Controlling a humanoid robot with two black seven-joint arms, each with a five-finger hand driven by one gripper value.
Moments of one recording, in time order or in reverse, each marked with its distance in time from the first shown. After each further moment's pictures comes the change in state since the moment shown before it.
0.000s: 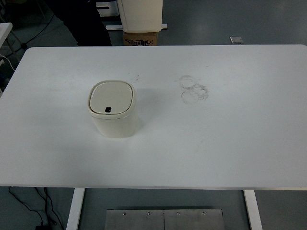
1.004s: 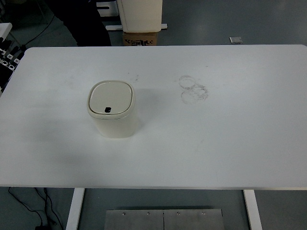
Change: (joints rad) left arm 0.136 -0.173 -0.131 0.078 -0.021 -0.016 -0.001; right arm 0.000 0.000 0.000 0.000 0.000 0.000 0.000
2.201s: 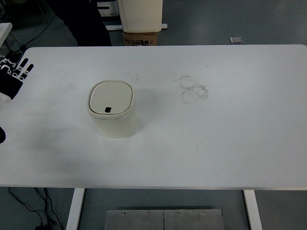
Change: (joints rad) left arm 0.060 -0.047 -0.019 -0.002 0.012 -0.028 -0.033; right arm 0.002 0.000 0.002 0.002 -0.001 0.001 0.001
